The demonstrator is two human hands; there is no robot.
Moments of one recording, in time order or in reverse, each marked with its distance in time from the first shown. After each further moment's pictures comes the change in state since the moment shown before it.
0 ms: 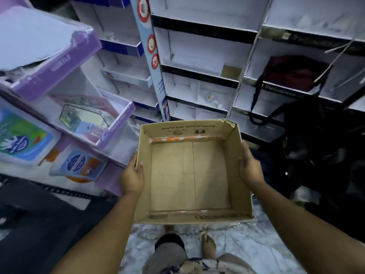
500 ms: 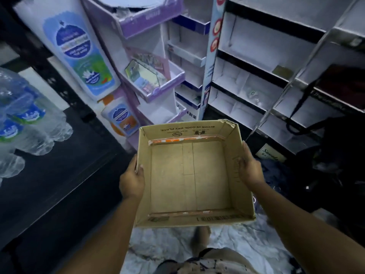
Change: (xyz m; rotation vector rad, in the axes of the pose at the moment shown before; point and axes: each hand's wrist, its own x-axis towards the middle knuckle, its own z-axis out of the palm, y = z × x) left_hand -0.186 -0.094 -0.062 -0.098 0.271 -0.298; right_hand -0.094 -0.009 0.027 -0.048 -0.215 -0.250
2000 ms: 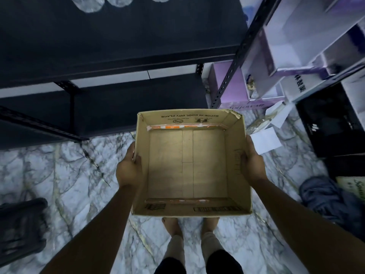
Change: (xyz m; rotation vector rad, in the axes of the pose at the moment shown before) left_hand -0.121 -0.368 -0.044 0.061 0.327 -0.467; right_hand -0.088 0.006 0.326 -0.193 -0.475 -0.545
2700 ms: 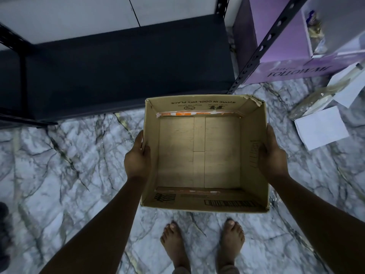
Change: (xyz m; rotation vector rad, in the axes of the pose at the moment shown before) left_hand 0.121 -0.133 0.249 0.030 -0.081 -0.086; right_hand 0.127 0.173 0.220 -0.030 -0.051 0.104
